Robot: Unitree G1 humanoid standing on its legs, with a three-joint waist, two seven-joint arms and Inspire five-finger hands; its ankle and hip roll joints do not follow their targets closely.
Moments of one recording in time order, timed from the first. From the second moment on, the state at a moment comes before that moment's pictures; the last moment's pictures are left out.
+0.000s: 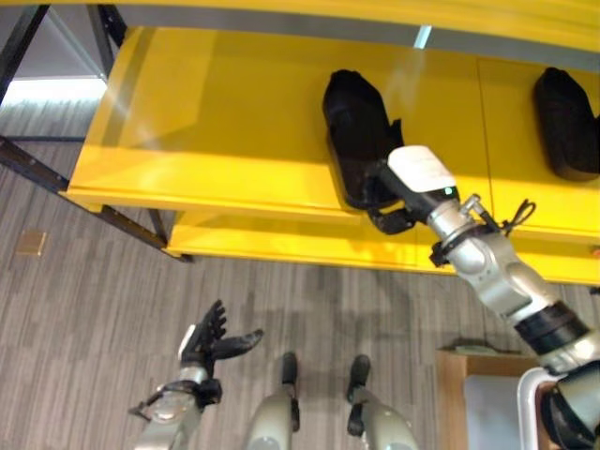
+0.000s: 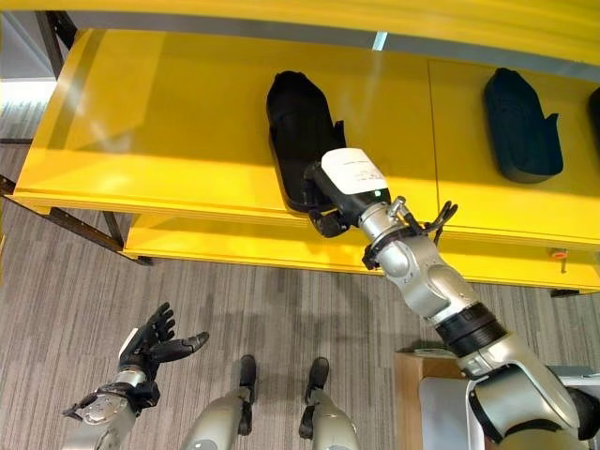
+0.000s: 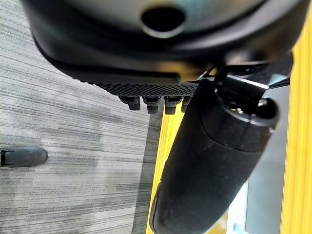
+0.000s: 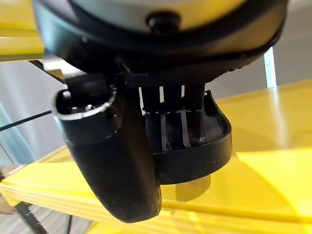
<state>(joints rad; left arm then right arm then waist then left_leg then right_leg) 0.13 0.43 -0.11 0.34 -0.51 -0.07 0.07 -0.75 -0.77 0.54 0.19 -0.47 -0.02 -0.08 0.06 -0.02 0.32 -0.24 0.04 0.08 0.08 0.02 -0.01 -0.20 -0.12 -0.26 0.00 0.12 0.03</state>
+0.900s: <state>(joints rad) 0.10 0.46 -0.15 0.33 -0.55 -0.09 0.05 -1.16 -0.78 0.73 0.73 -0.41 0.01 -0.14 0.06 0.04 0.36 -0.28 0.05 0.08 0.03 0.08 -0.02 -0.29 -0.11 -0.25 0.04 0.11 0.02</state>
